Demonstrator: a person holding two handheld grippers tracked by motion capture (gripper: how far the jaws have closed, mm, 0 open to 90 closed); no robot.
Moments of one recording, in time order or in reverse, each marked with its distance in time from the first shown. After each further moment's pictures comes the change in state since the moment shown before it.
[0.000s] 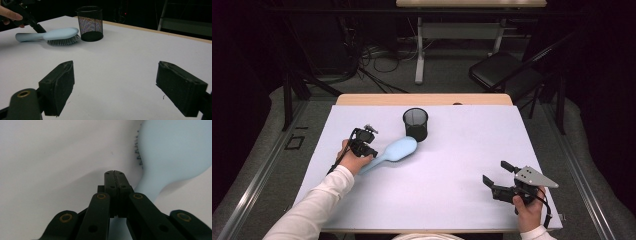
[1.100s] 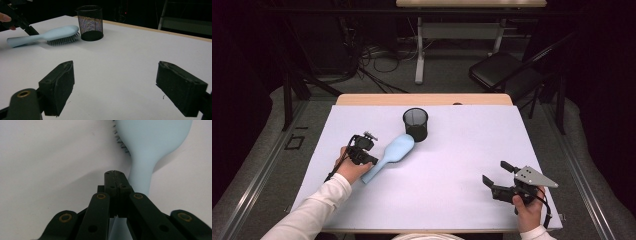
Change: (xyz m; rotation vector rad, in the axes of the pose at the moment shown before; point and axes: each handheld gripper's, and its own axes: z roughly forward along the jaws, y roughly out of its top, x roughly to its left) left arm -0.014 -0.019 -0.008 0.001 -0.037 0.010; right arm 0.000 -0.001 0.001 0.005 0.000 0.010
